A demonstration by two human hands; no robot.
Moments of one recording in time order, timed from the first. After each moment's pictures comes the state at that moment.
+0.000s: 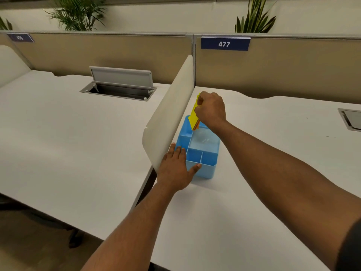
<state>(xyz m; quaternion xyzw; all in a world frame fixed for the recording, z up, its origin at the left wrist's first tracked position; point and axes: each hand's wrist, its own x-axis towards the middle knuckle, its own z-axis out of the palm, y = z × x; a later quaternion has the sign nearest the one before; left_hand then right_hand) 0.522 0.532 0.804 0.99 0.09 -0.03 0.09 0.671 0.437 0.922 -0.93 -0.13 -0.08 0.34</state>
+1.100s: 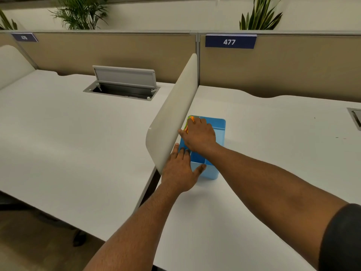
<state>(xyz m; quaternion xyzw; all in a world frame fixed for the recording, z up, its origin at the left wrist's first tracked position) 0.526 0.529 0.804 0.99 0.09 -0.03 0.06 0.644 0.468 0.848 -0.96 -0.25 -0.01 0.11</state>
